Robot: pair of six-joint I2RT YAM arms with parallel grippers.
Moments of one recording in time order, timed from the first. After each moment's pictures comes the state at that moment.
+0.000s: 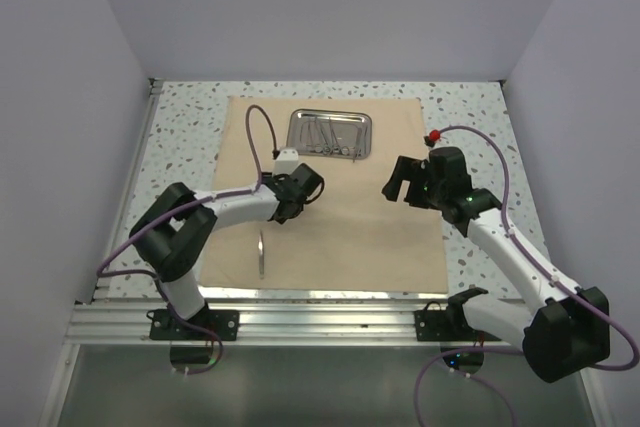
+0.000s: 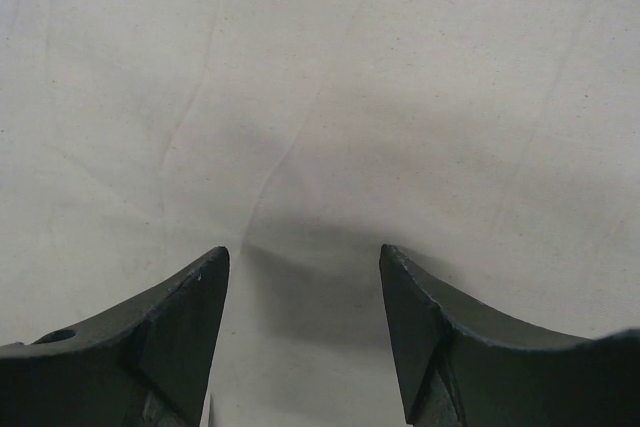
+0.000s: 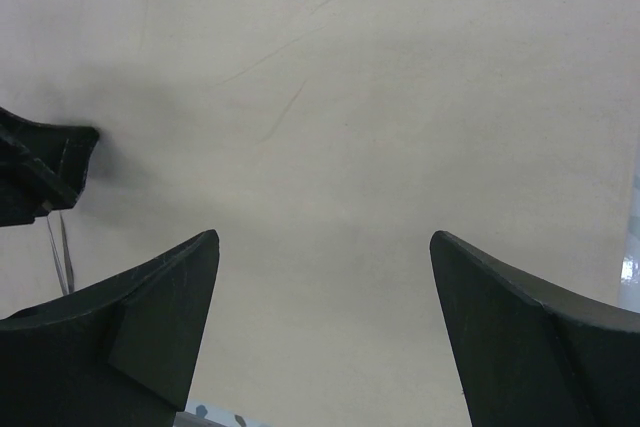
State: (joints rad) left arm -0.76 1.75 1.00 -0.38 -0.71 -0.68; right arm 0.33 1.09 0.78 -0.42 -0.05 0.50
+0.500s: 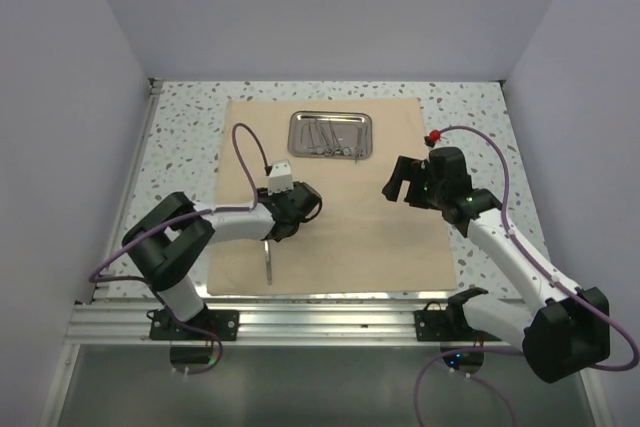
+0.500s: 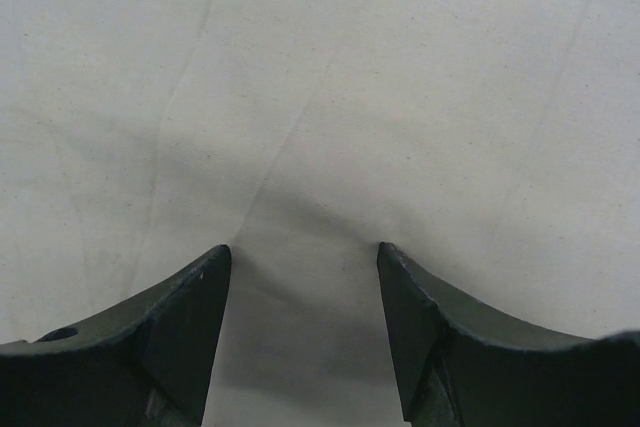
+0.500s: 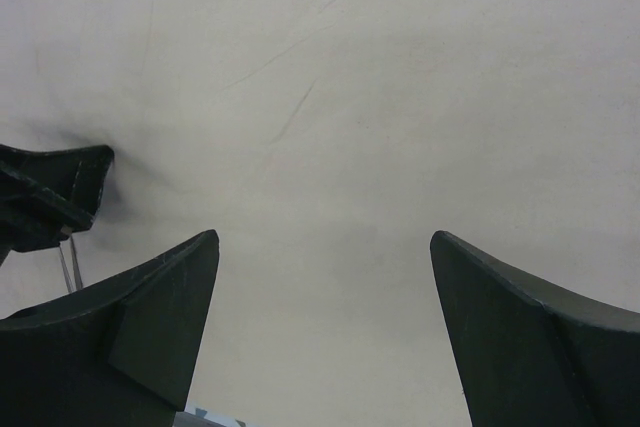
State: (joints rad) left arm -0.81 1.69 0.81 -0.19 -0.71 -0.84; right arm 0.33 1.09 0.78 -0.42 -0.04 0.50
